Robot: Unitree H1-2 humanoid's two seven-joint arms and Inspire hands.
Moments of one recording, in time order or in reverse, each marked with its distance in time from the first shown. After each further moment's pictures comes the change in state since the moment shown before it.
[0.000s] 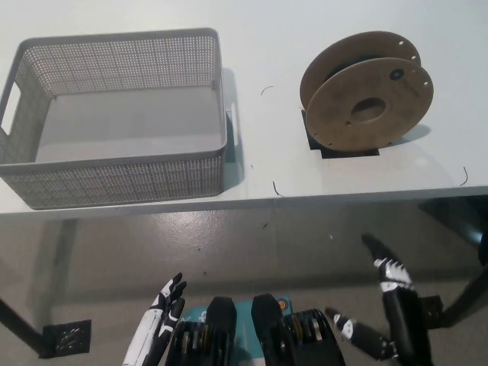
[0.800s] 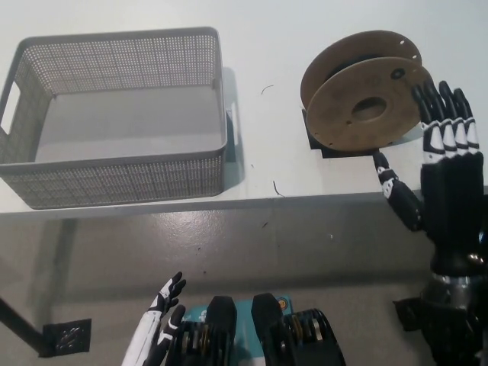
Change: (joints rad) left_arm 0.017 0.005 0.001 0.000 0.036 -0.101 0.015; right_arm -0.352 -0.029 -0.135 -0.095 -0.350 0.118 -0.057
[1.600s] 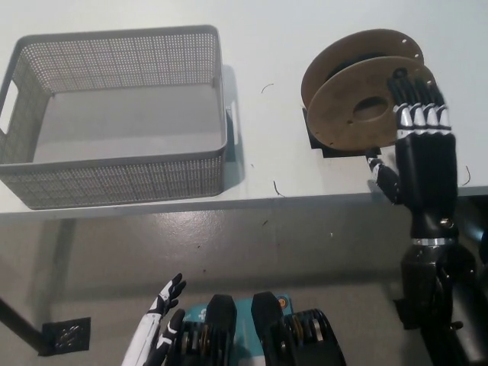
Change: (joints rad) left_arm 0.004 0.005 0.000 0.008 0.003 -0.032 0.000; right_arm -0.132 -0.024 0.039 0.231 -0.082 0.136 -0.053
